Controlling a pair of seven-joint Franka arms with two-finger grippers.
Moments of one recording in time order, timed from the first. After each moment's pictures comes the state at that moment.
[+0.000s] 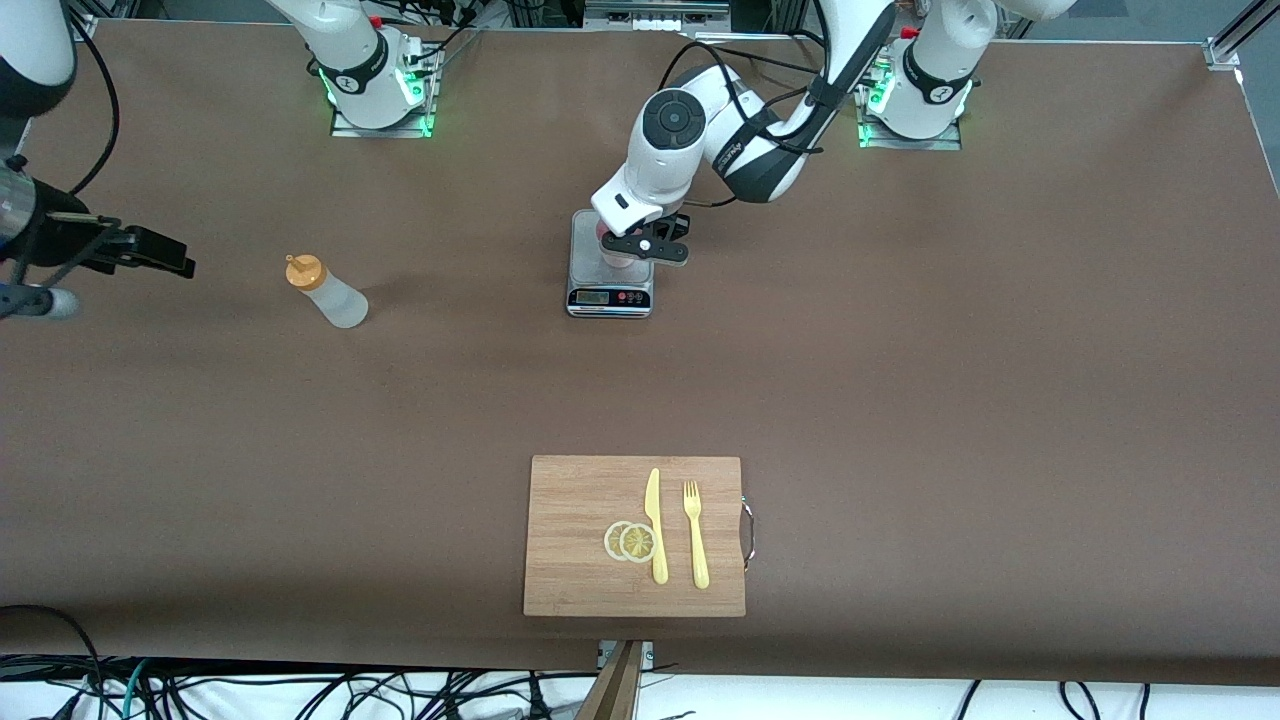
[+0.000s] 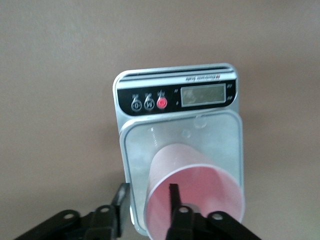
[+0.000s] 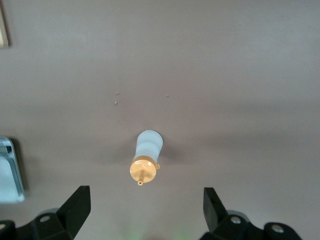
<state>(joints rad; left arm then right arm) -0.72 0.44 -0.20 -1.90 -0.17 2.37 -0.71 0.02 0.12 -0.07 -1.62 0.02 1.58 -0.11</state>
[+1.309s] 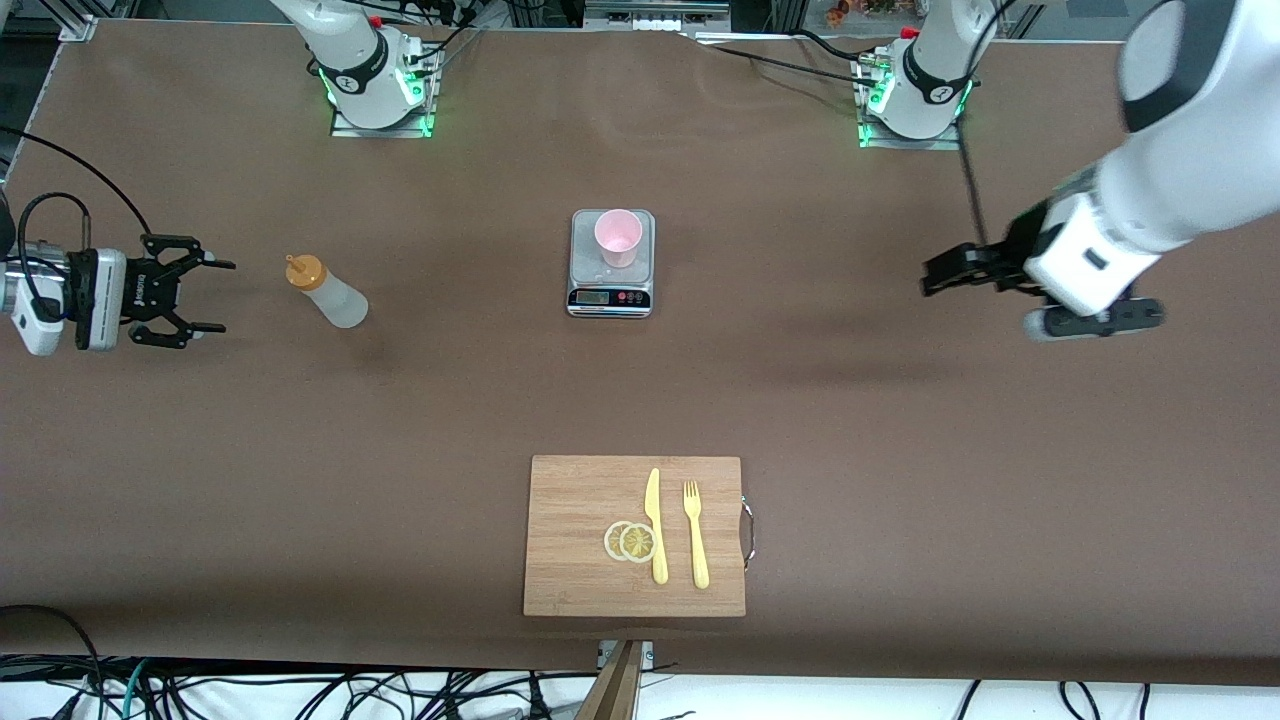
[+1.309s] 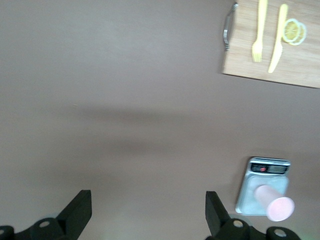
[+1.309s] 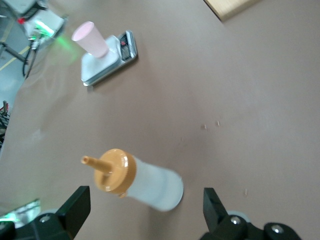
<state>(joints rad) -0.23 0.13 0.10 -1.54 -0.18 1.56 -0.24 -0.22 0.37 -0.19 -1.87 0.65 1.62 -1.88</state>
